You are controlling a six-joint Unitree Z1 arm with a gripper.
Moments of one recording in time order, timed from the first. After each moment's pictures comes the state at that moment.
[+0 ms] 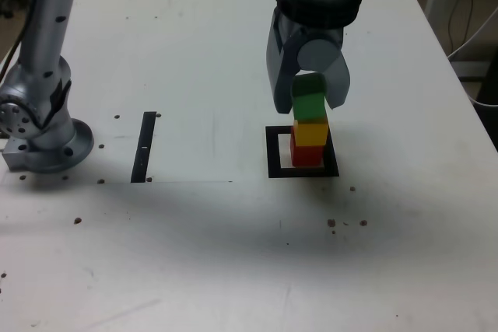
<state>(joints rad) -0.11 2.04 -1.79 1.46 0.05 -0.19</state>
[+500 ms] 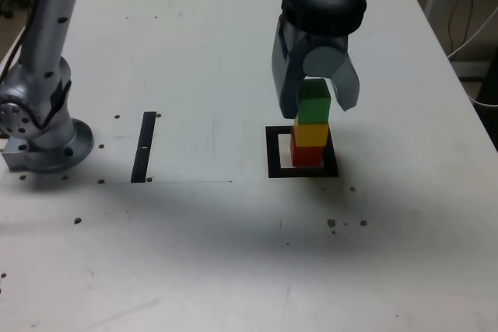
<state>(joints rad) -0.11 2.05 -1.78 1.42 0.05 -0.19</state>
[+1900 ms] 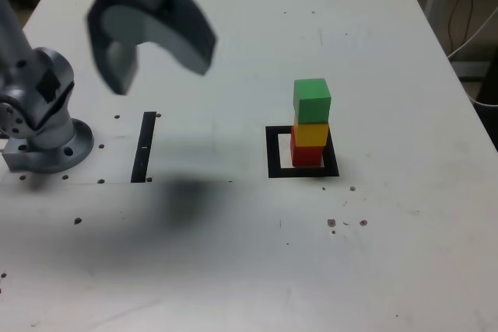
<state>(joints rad) -0.23 1.44 -1.21 1.44 -0.02 -0.13</state>
